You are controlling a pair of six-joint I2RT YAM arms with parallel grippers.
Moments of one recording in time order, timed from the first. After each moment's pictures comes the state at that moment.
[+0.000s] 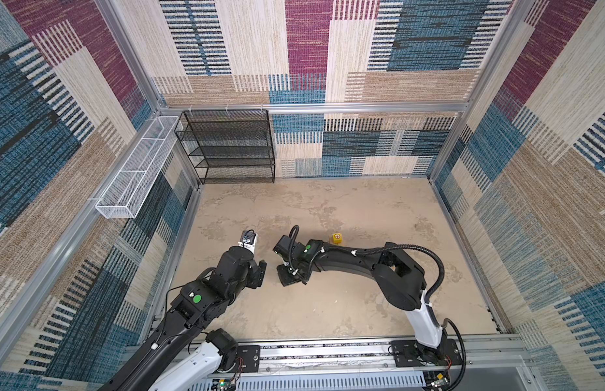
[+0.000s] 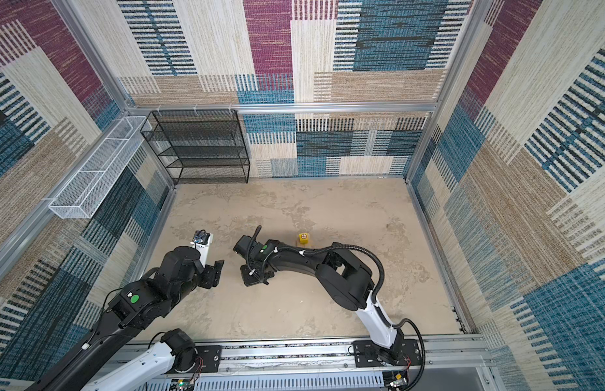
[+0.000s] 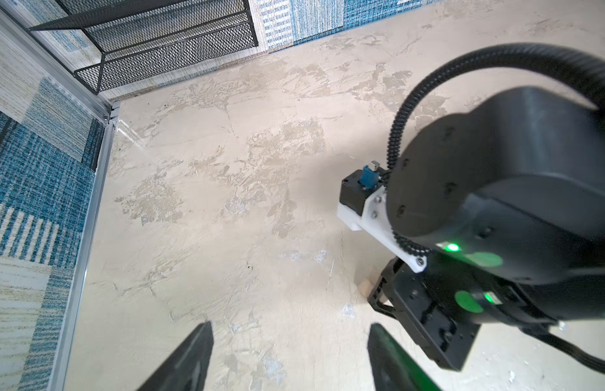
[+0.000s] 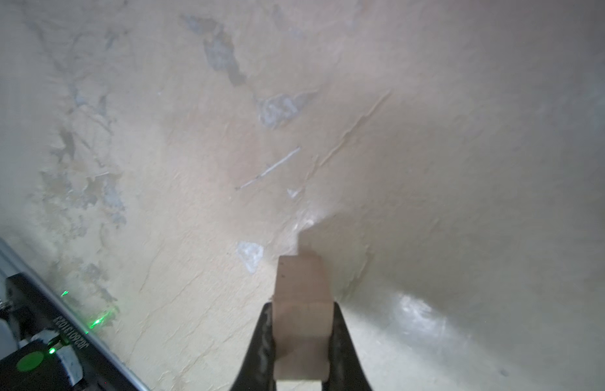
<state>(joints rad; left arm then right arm) -0.63 0.72 0.84 -0.85 -0.39 -0.16 1.03 2.11 1.54 -0.58 -0.21 0.64</state>
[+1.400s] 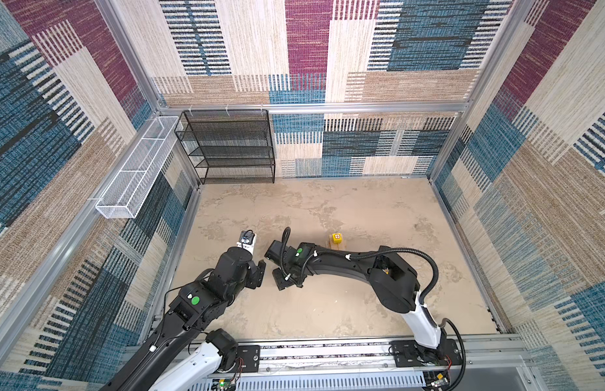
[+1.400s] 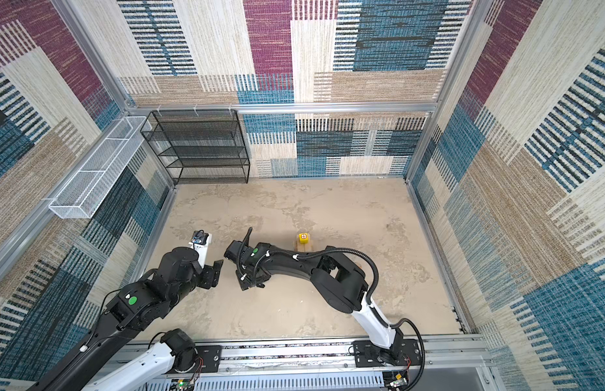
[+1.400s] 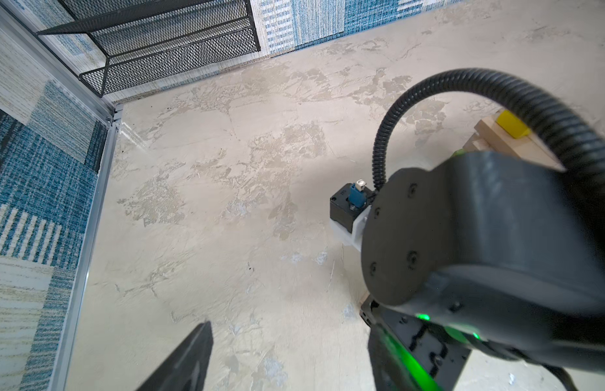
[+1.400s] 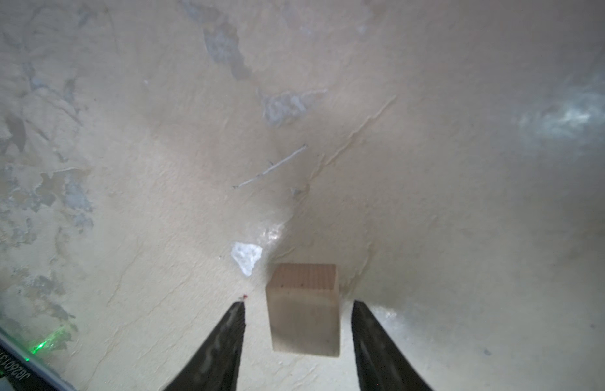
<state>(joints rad) -0.63 0.71 0.84 -0.85 -0.39 -0.16 1.09 2.18 1.70 -0.75 0.00 0.61</state>
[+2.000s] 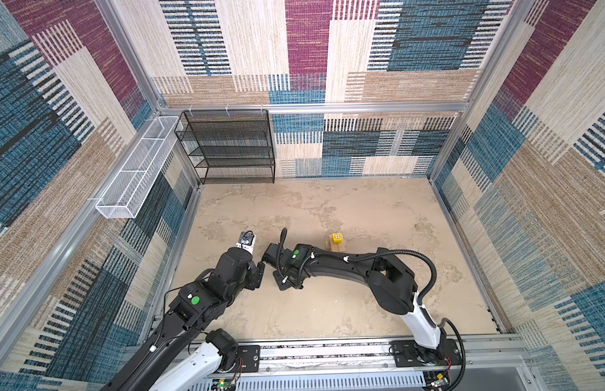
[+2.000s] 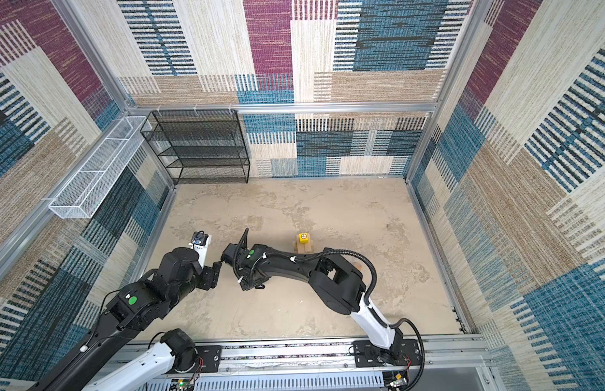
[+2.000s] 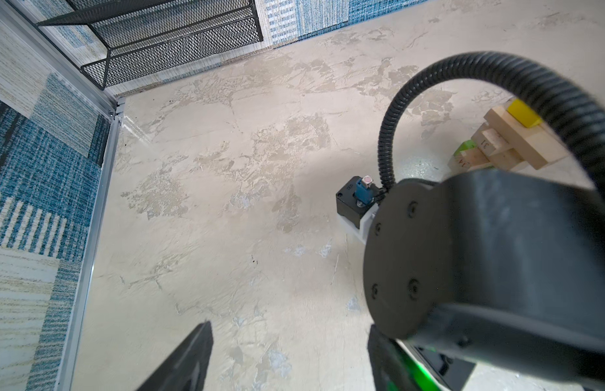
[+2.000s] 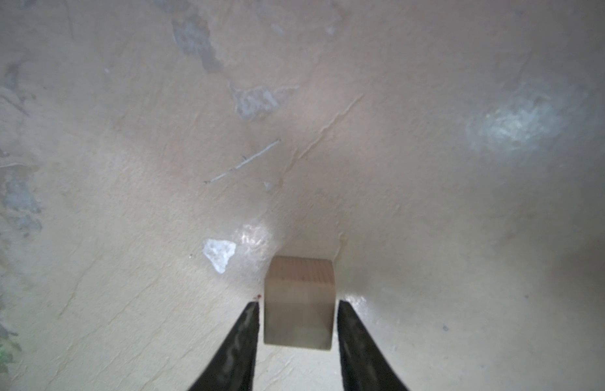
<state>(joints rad) -0.63 0.71 0.84 -0.88 -0.39 -0.16 1.11 2.19 1.73 -0.82 0.10 0.59</state>
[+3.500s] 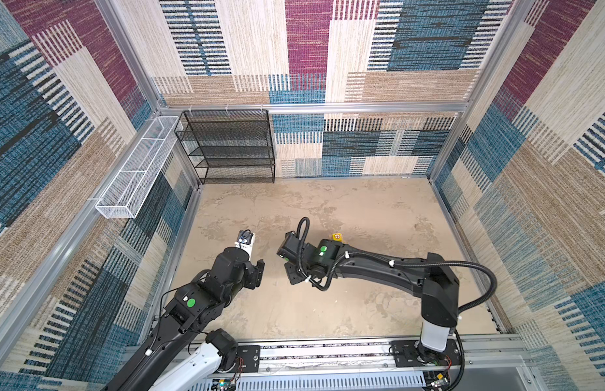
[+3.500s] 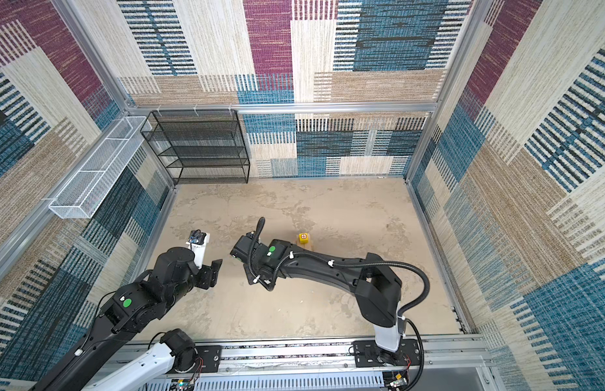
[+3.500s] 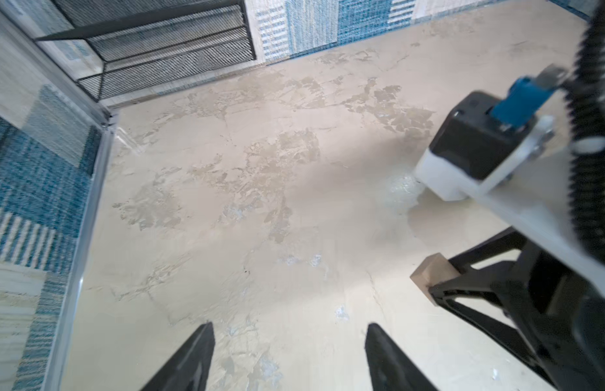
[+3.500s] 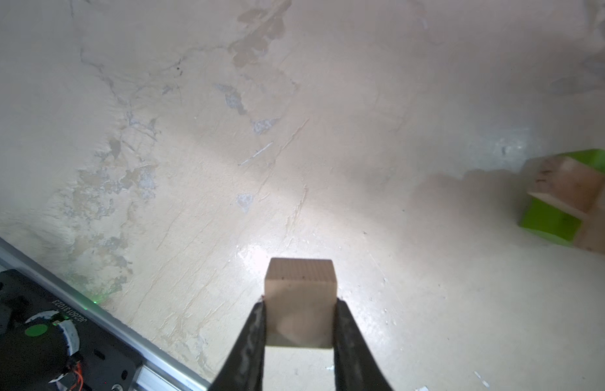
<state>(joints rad) -0.63 0.73 0.88 -0.86 -0.33 -0.16 1.12 1.81 1.53 -0.82 0.18 0.68</state>
